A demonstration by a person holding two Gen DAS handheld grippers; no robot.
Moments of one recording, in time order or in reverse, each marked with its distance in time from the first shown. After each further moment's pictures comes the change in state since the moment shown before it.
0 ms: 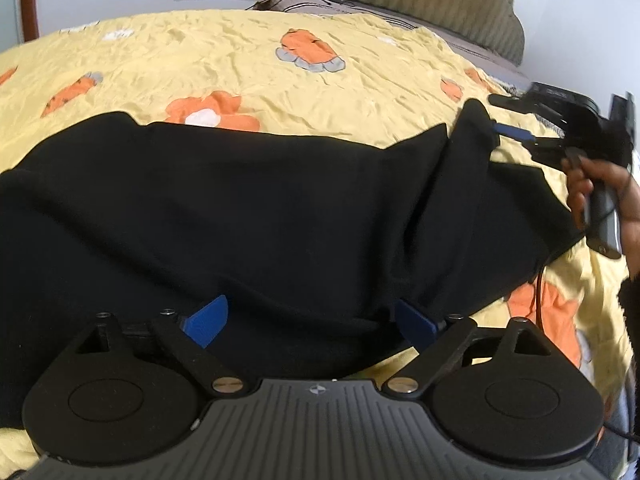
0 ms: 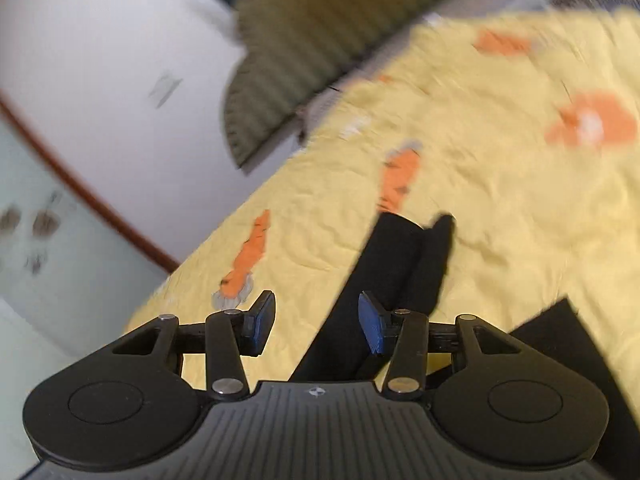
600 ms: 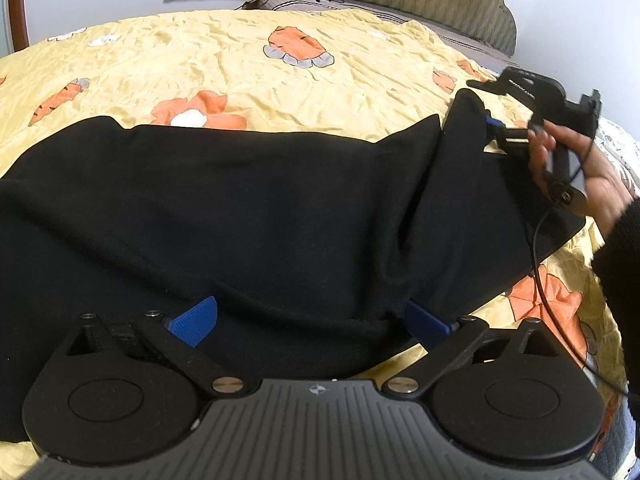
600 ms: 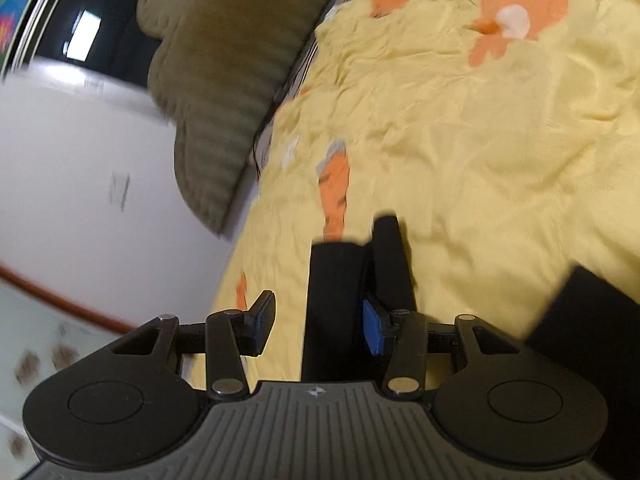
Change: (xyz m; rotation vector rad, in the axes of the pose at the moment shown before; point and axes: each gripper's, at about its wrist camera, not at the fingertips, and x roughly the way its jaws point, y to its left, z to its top) left arm 0.008 -0.005 0.000 0.028 0.004 -0.007; right arm 0.032 -0.056 0.006 0.394 -0.116 0.049
